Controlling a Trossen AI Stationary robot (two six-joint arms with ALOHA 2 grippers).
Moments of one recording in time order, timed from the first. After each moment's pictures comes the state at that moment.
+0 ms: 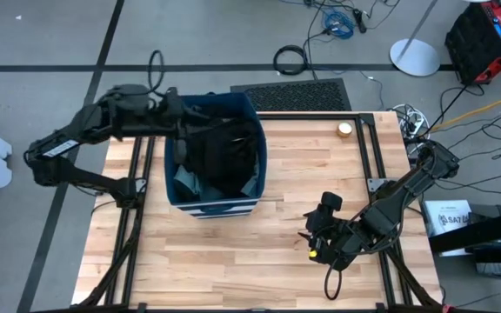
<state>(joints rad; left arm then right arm) 0.22 1.14 1.60 -0.78 0.00 0.03 0.69 1.49 1.36 -1.02 0.63 0.83</state>
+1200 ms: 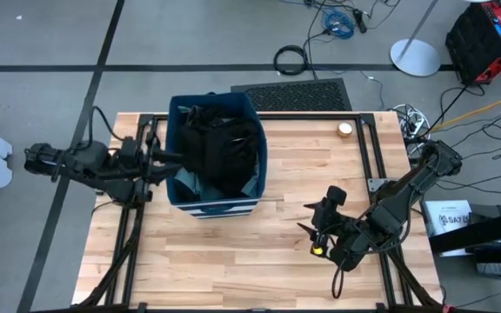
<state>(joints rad) -0.26 0.59 0.78 -0.06 -0.30 -0.14 0.72 1.45 1.34 -0.99 0.84 0.80</state>
